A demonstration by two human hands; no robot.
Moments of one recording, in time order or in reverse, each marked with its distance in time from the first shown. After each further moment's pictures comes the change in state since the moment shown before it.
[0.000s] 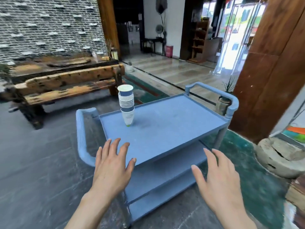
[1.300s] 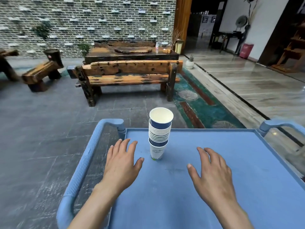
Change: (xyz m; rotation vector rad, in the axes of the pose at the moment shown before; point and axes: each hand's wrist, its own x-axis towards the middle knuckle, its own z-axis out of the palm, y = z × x) left_hand 0.274 -0.083 0.100 0.051 -0.037 -0.425; right_hand 0.356 -0.113 0.195 0.106 -0.234 -0.442
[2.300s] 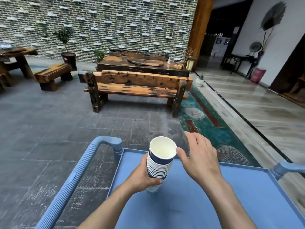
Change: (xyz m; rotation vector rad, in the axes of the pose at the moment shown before) left_hand 0.128 0.019 0.094 -0.837 -0.309 -0.062; right_hand 0.174 -0.038 -0.008 0.018 0.026 -0.252
